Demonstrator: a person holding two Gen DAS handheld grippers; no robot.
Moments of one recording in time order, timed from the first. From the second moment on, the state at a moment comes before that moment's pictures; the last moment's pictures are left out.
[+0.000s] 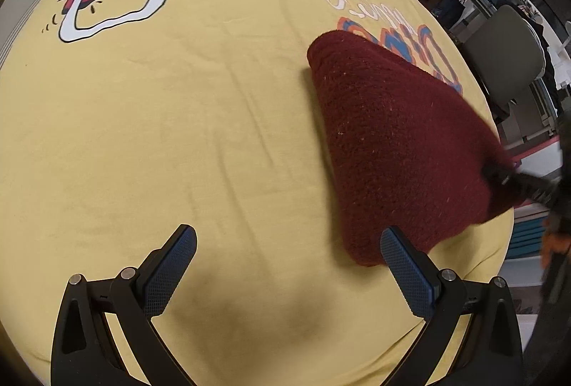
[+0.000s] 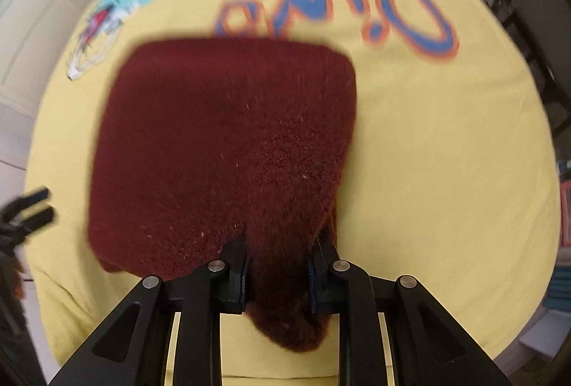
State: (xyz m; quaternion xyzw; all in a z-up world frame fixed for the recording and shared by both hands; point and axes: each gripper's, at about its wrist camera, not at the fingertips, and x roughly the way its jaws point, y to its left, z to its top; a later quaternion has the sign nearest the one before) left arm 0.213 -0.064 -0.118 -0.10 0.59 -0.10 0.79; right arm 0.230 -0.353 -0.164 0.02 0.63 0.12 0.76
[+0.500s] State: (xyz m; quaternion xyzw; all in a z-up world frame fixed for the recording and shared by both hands) left arm 0.255 -0.116 -0.115 -0.06 0.60 -0.11 0.79; right arm 0.241 -0.376 -0.123 0.04 0.58 0.12 0.80
